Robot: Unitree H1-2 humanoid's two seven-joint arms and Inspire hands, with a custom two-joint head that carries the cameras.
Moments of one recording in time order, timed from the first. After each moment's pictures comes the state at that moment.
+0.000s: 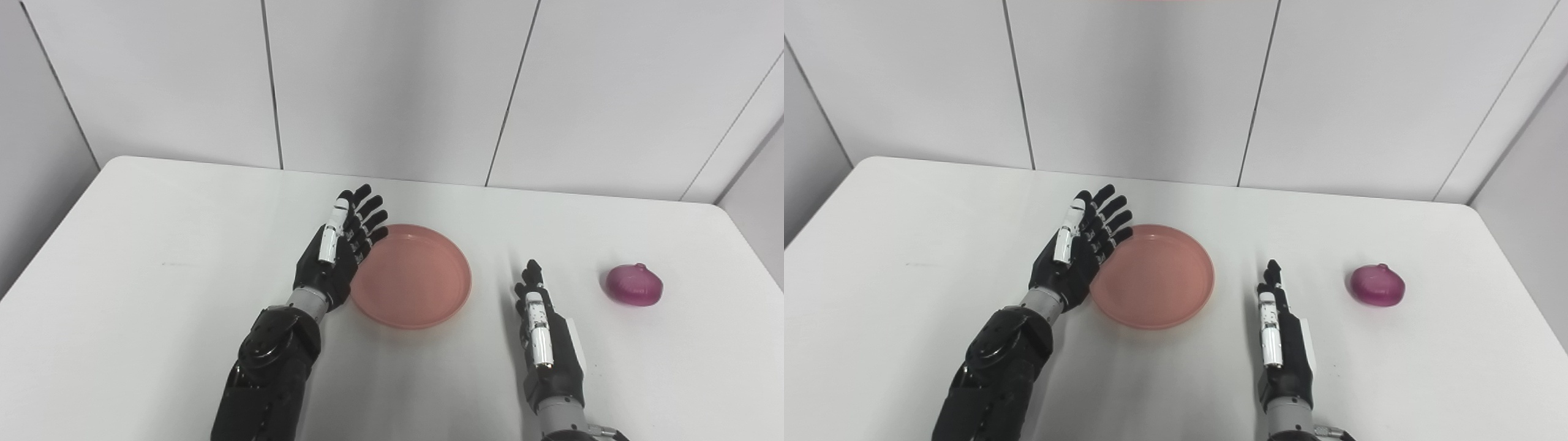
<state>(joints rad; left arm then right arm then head) -0.39 -0.11 0.03 0.12 -0.33 0.29 -0.09 -0.03 0.09 0.04 -0.30 -0.05 0.33 -0.08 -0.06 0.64</state>
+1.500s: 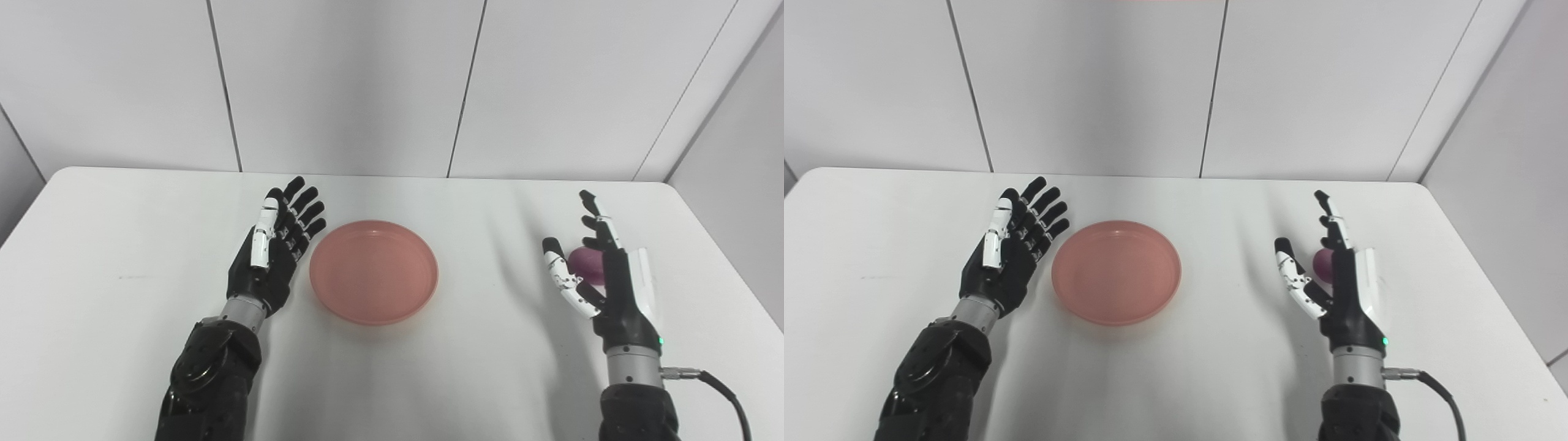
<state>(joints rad) -0.35 -0.07 0.08 0.02 -0.33 0.29 -0.12 -0.10 -0.20 -0.05 -0.43 -0.62 0.32 -0.11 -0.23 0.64</state>
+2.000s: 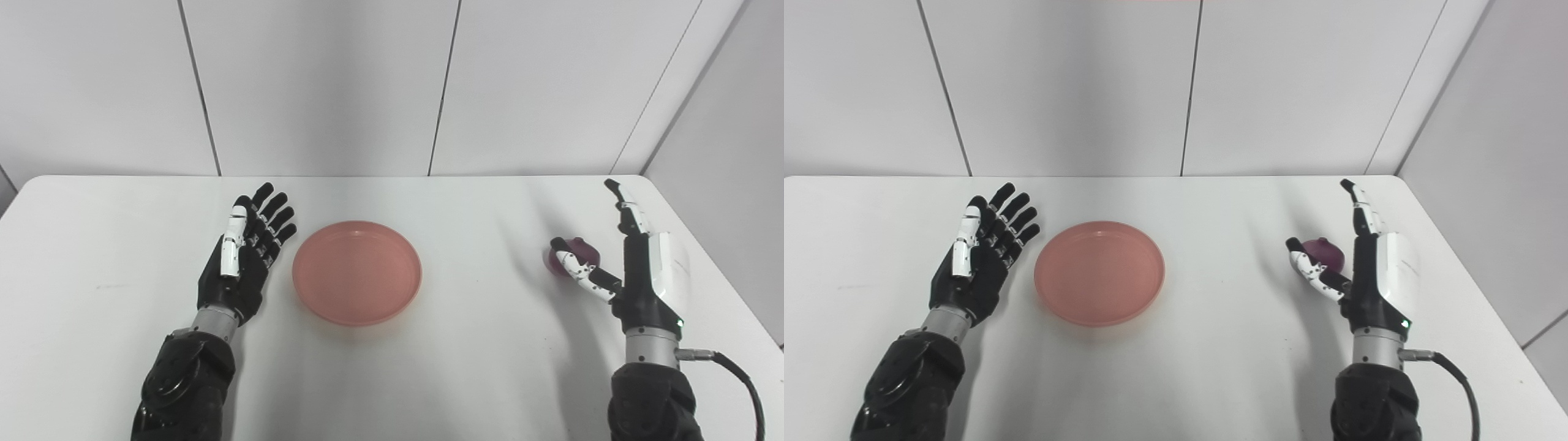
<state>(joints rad) -0.34 -0.06 0.09 0.04 -0.34 0.27 -0.13 -0.11 -0.25 -0.10 -0.35 -0.72 0.32 -0.17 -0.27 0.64</state>
